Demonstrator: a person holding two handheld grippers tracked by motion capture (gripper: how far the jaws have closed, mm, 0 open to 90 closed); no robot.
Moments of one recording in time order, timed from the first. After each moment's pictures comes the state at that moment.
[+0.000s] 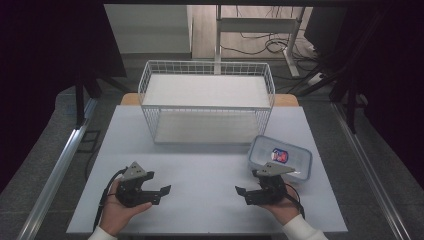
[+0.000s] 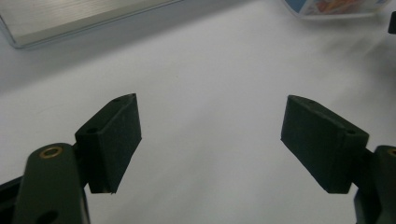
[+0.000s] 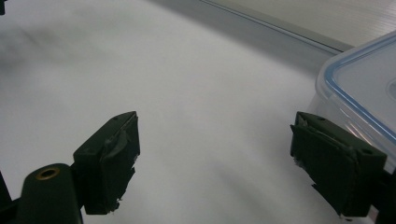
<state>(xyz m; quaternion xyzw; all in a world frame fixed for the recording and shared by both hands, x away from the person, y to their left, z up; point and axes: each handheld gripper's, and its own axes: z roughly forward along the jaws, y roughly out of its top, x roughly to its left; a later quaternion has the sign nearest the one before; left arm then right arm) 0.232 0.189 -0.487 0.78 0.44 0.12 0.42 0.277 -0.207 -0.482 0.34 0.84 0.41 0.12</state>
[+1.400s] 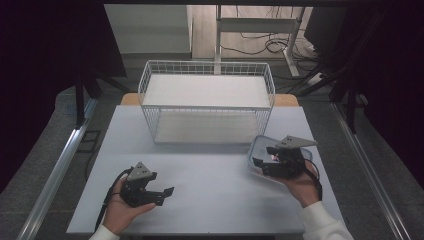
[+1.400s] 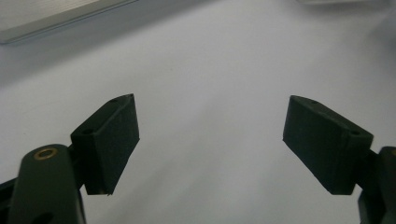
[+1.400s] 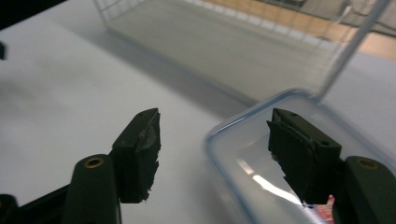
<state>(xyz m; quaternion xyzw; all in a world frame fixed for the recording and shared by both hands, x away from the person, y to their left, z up) 0.236 0.181 -0.490 0.80 0.44 0.12 0.40 0.316 -0.237 -0.416 0.37 0.81 0.41 0.17</state>
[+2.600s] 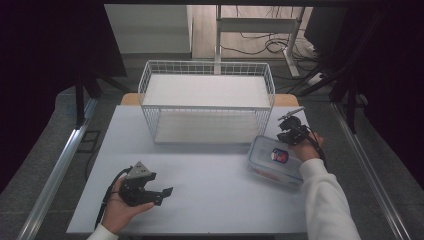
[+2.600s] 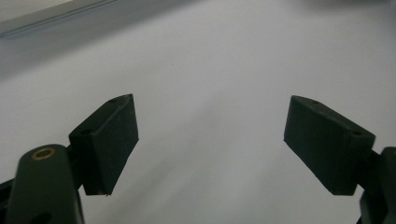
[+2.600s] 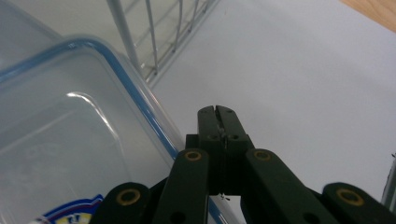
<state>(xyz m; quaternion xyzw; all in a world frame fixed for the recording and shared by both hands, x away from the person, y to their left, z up) 0.239 0.185 -0.492 0.80 0.44 0.10 0.40 0.450 -0.278 -0.451 0.42 0.86 0.20 0.19</state>
